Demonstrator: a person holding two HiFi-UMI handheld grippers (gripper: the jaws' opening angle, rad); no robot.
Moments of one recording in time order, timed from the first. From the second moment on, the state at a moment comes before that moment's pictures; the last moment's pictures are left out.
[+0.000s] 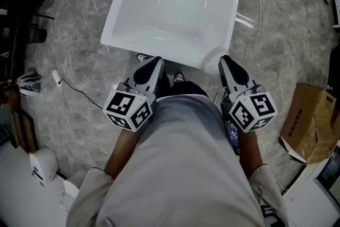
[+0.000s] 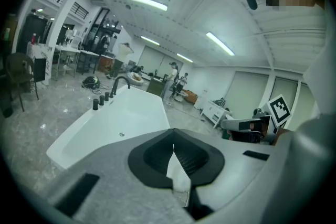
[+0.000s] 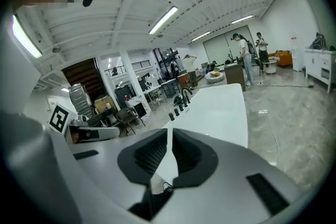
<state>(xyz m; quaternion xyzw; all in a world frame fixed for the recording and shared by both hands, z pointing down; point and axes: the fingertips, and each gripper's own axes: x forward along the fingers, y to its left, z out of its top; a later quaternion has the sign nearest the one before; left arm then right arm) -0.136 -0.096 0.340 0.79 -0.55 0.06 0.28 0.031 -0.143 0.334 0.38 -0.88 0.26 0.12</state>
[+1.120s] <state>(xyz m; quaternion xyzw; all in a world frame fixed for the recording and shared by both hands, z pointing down) -0.147 -0.071 0.351 0.76 -0.57 0.08 0.29 0.030 -0.116 0.354 0.33 -0.87 0.30 0.18</state>
